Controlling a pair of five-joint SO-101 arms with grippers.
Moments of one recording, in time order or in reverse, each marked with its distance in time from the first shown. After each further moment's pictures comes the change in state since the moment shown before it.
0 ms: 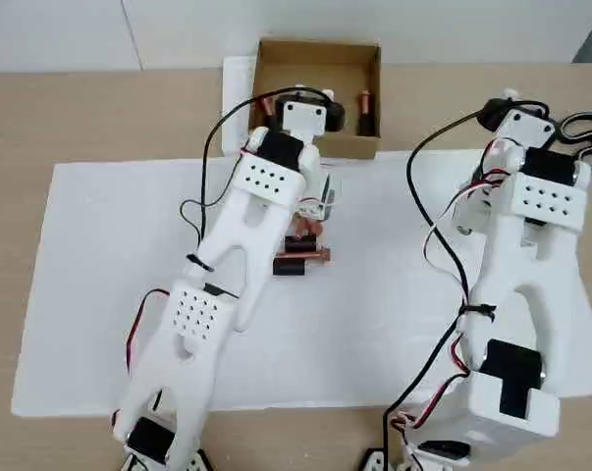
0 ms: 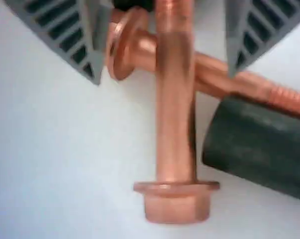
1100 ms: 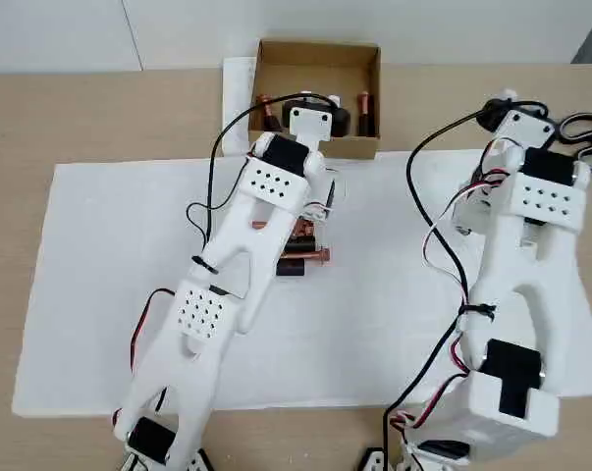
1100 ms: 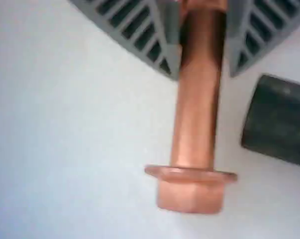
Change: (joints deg) left arm 0.5 3.3 -2.0 -0.5 0.2; right arm 0.0 0.0 0.0 0.0 0.0
